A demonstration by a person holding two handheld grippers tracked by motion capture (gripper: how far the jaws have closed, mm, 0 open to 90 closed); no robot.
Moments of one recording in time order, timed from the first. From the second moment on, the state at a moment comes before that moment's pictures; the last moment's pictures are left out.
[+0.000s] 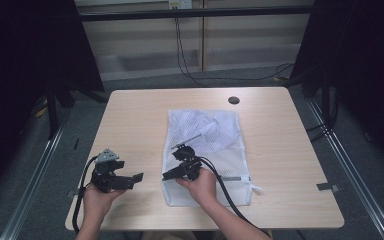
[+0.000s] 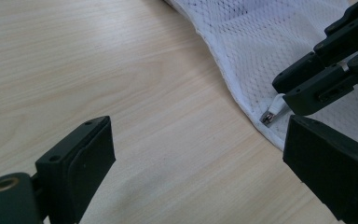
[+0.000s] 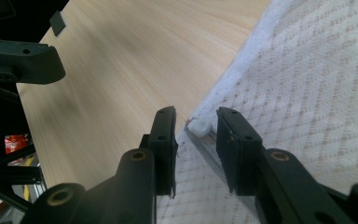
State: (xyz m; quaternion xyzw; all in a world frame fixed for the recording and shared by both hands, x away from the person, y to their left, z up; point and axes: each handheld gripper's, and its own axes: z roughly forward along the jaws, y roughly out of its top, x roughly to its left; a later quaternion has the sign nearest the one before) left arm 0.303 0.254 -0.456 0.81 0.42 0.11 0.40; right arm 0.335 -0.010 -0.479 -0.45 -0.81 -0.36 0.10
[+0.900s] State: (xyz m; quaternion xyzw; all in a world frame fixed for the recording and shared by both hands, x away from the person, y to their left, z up) left arm 0.303 0.255 -0.456 0.81 0.42 0.11 0.40; right arm 0.339 0.003 -0.487 -0.46 -0.81 -0.34 0.11
